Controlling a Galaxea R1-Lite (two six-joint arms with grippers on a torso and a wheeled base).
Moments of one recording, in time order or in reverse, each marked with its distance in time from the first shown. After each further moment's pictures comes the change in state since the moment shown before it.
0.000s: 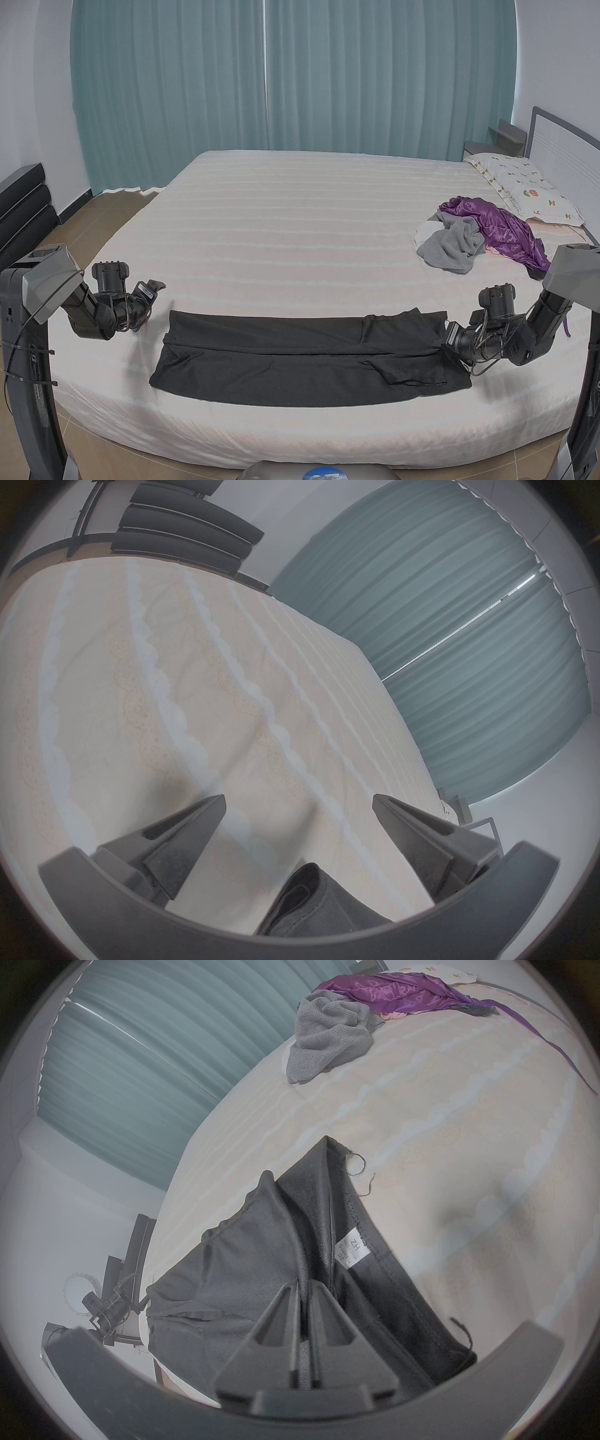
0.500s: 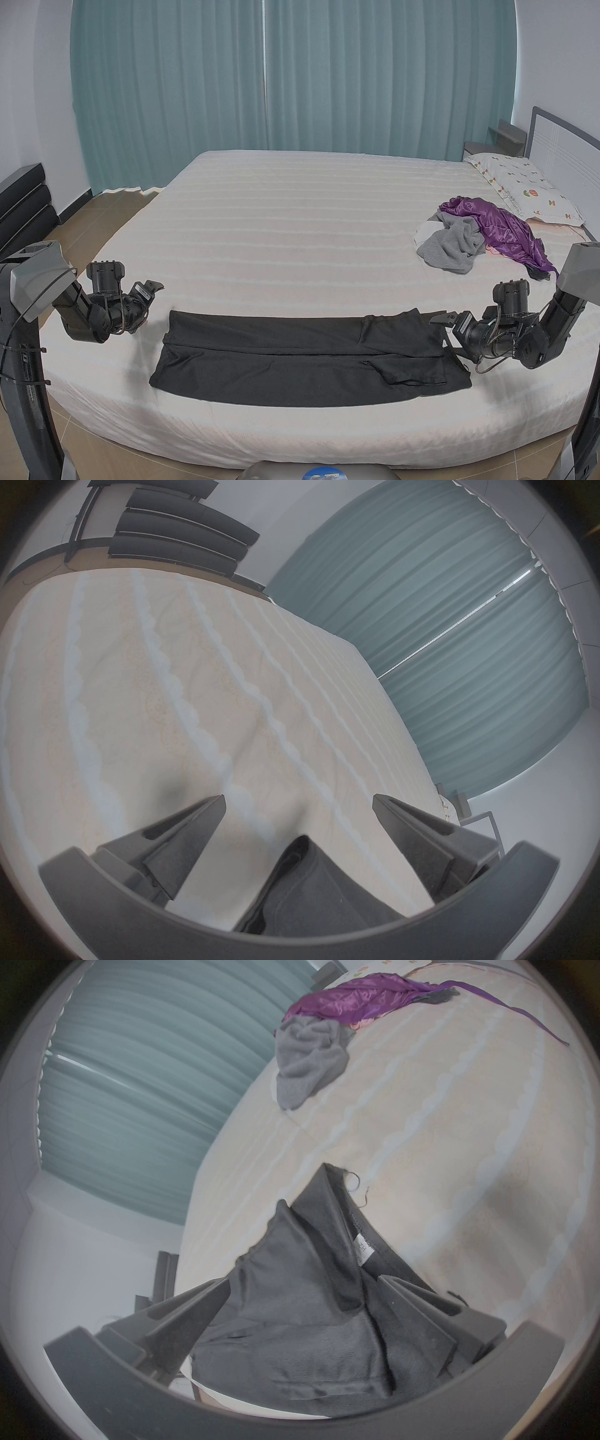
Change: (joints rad) left arm -0.007 -0.073 0.098 -0.026 -0.001 0.017; right arm -0.016 -0.080 0.086 -0.098 0.014 0.195
